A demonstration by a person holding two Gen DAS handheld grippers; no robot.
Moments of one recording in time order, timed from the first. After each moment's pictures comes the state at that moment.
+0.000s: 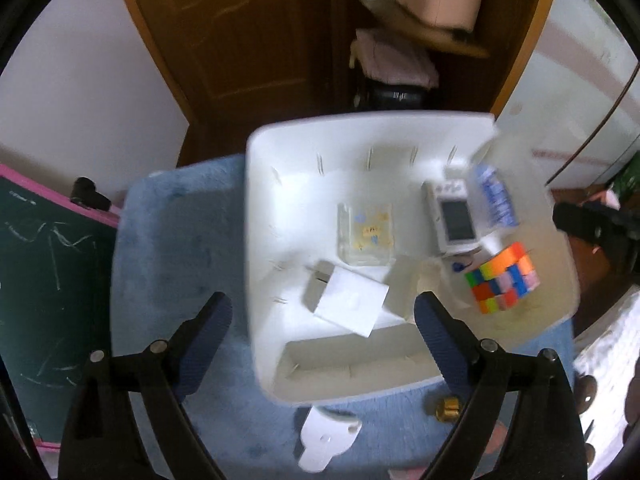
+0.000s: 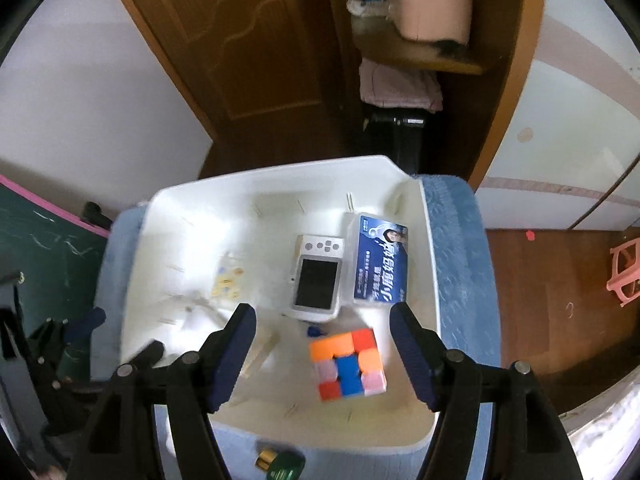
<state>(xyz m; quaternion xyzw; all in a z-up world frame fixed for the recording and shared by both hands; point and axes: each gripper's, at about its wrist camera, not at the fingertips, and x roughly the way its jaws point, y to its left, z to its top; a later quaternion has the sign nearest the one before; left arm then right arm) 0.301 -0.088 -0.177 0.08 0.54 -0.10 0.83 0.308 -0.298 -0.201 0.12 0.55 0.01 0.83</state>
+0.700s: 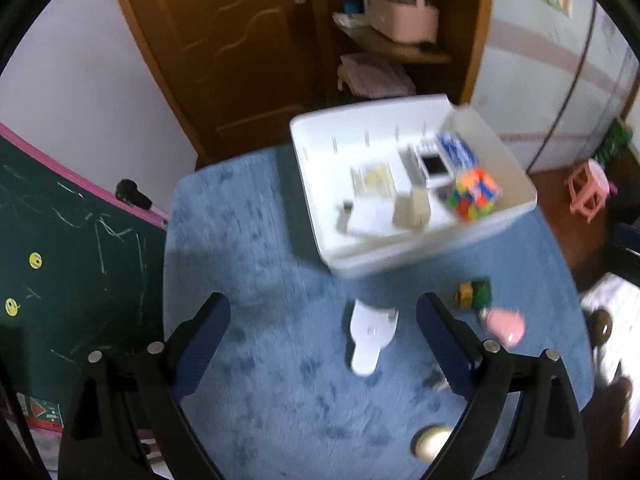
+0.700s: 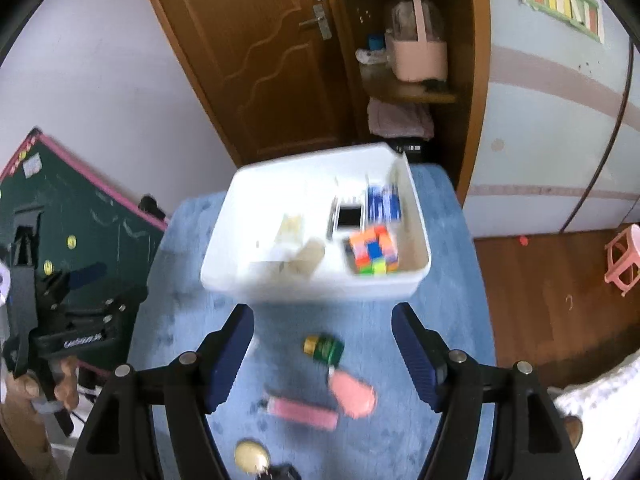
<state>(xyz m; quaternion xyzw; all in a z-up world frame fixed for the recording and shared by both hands) 0.177 -0.027 -0.157 0.14 0.50 -0.14 0.85 0.117 -0.256 -0.142 0.13 0.48 0.02 0.87</state>
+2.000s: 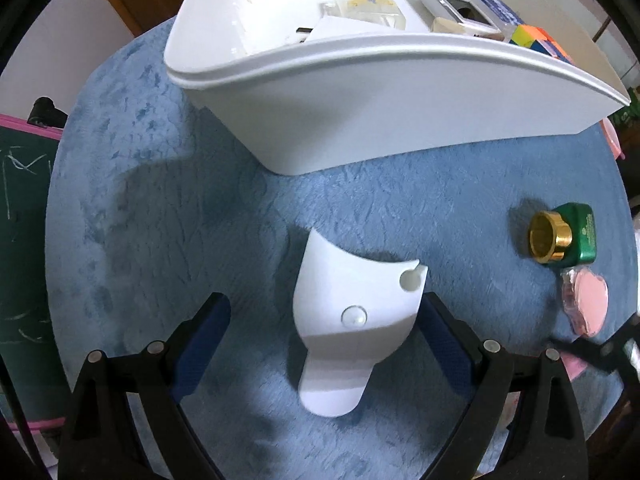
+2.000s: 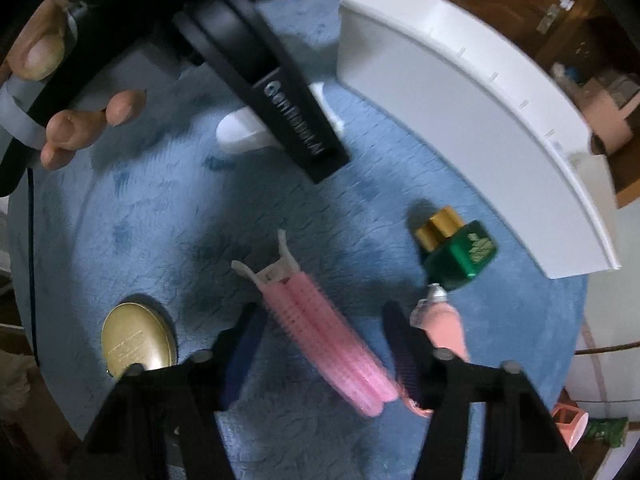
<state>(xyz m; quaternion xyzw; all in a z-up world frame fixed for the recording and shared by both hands) 0.206 -0.062 -0.333 0.13 0.63 -0.13 0.76 0.092 -0.124 -0.337 -0.21 0.56 0.21 0.77</state>
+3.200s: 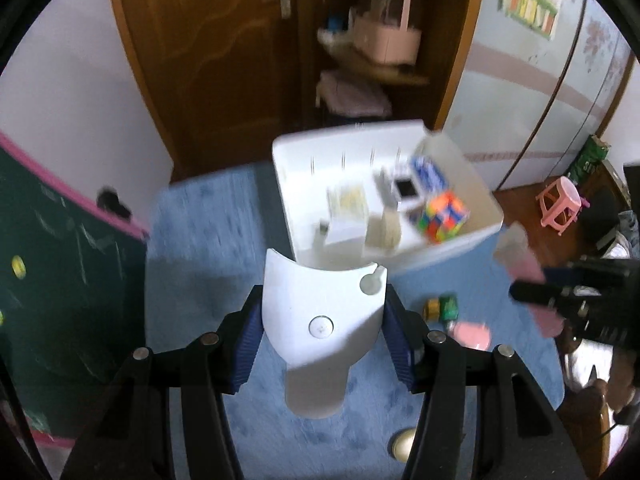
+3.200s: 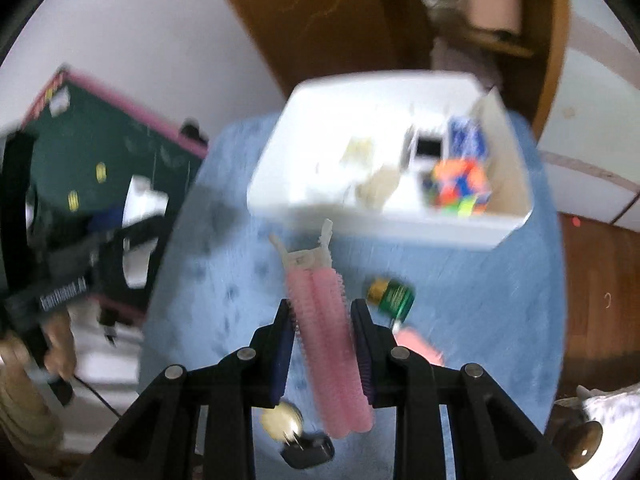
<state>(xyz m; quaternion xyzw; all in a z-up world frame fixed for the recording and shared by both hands) 0.188 -0.026 -0.104 0.09 0.47 -0.18 0.86 0.146 -0.221 -0.173 0.13 0.54 0.12 0.82</state>
